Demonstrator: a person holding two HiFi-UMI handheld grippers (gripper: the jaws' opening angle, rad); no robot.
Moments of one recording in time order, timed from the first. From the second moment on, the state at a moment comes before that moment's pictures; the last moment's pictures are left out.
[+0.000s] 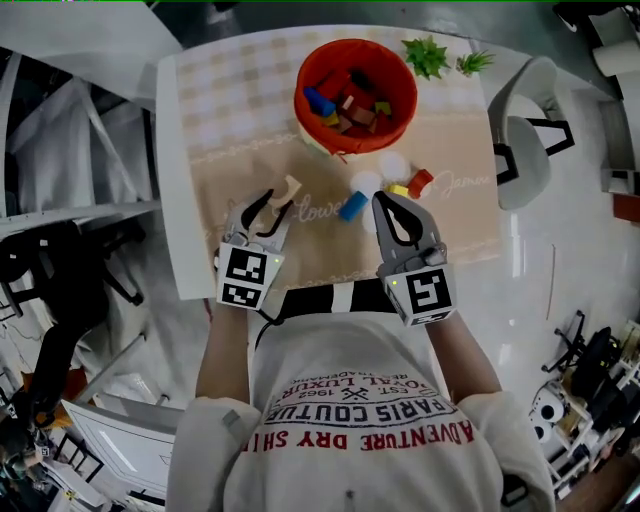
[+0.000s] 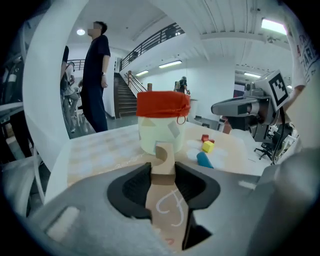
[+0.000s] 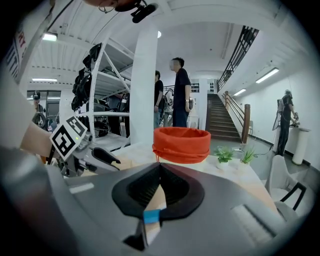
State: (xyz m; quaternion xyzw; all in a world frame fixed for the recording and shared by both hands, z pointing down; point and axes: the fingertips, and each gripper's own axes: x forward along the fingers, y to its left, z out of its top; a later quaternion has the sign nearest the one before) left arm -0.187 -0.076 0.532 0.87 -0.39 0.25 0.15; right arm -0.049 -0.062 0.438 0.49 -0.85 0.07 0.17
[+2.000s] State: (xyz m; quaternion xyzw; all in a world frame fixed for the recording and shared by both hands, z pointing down) left arm -0.060 -0.147 0.393 0.86 -0.47 0.19 0.05; right arm 0.070 -0.110 0.367 0.47 -0.87 0.02 0.13
